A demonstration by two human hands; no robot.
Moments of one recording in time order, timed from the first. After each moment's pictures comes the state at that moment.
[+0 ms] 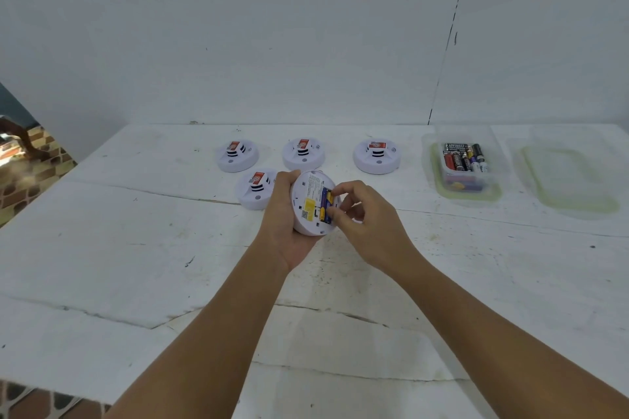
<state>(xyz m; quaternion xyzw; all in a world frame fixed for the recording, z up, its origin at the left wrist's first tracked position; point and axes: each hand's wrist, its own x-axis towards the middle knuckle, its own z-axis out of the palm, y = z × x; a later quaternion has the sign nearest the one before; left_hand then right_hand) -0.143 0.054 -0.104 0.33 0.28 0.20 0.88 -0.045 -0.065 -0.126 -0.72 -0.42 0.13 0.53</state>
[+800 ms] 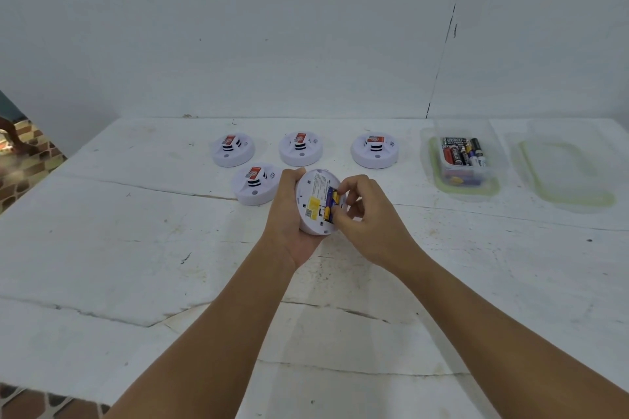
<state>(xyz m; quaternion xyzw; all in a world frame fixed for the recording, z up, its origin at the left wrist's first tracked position) -0.134 0.055 -0.116 0.33 0.24 0.17 0.90 -0.040 -0.063 -0.136 -0.72 -0.42 0.12 0.54</state>
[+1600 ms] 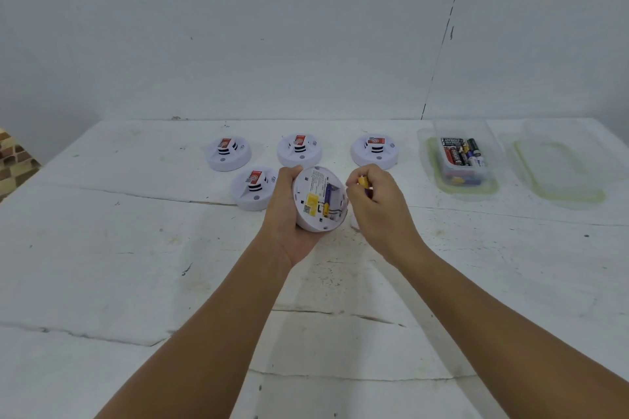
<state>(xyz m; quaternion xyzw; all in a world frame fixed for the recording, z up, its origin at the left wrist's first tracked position) -0.135 0.079 -0.115 0.32 0.24 0.15 0.90 -0.051 -0.048 -0.106 -0.74 -0.32 0.12 0.58</state>
